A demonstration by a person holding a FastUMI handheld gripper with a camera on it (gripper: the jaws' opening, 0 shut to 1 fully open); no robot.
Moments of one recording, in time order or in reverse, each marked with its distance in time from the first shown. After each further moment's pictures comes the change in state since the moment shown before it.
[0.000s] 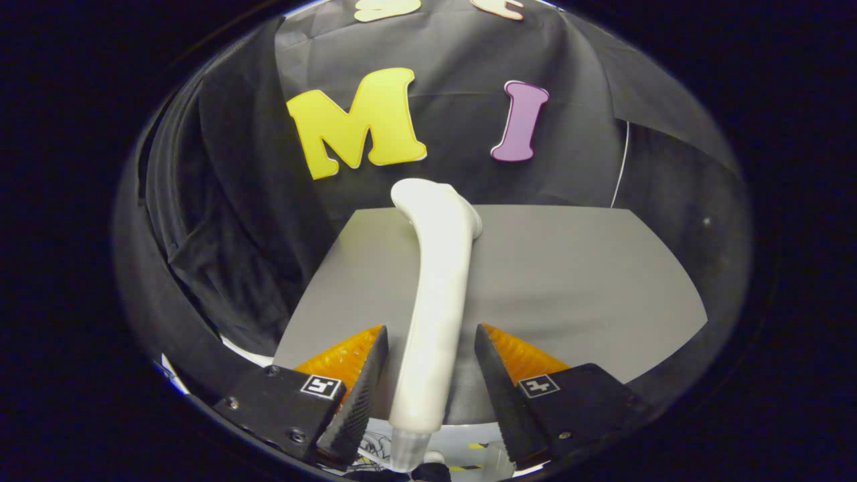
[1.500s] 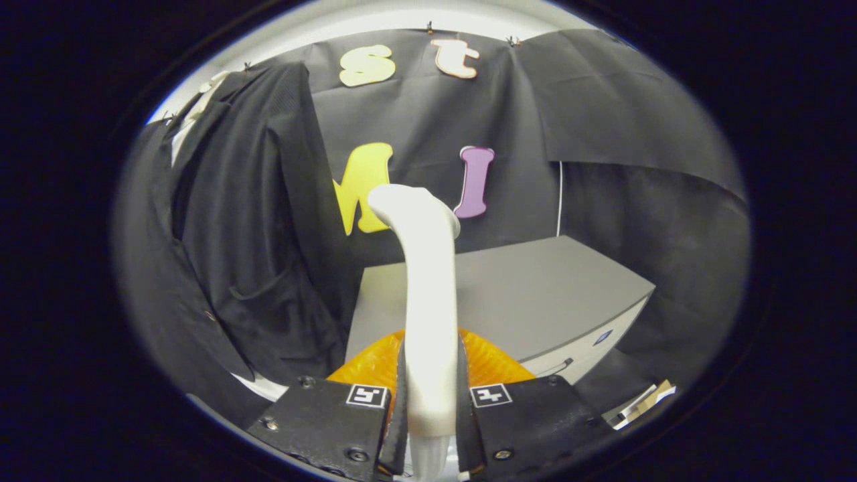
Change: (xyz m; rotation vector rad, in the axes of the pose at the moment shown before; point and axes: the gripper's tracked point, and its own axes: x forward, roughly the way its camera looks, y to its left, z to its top) arm -0.128 0.065 0.011 0.094 -0.370 -0.161
